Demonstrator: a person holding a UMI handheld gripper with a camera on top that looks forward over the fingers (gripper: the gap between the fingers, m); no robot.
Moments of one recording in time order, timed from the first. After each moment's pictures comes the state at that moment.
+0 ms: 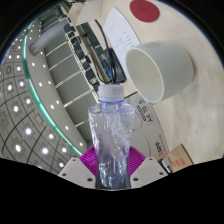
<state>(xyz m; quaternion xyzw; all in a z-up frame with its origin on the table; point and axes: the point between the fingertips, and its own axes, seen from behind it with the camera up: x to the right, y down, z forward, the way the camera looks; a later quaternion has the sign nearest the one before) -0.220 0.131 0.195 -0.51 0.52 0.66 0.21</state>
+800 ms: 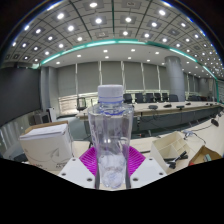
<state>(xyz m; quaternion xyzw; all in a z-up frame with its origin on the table) 0.034 0.168 0.216 -0.78 0.01 0.04 0.62</state>
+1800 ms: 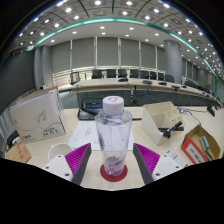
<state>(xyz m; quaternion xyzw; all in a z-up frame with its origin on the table) 0.066 0.112 0.100 -0.86 0.01 0.00 0.51</state>
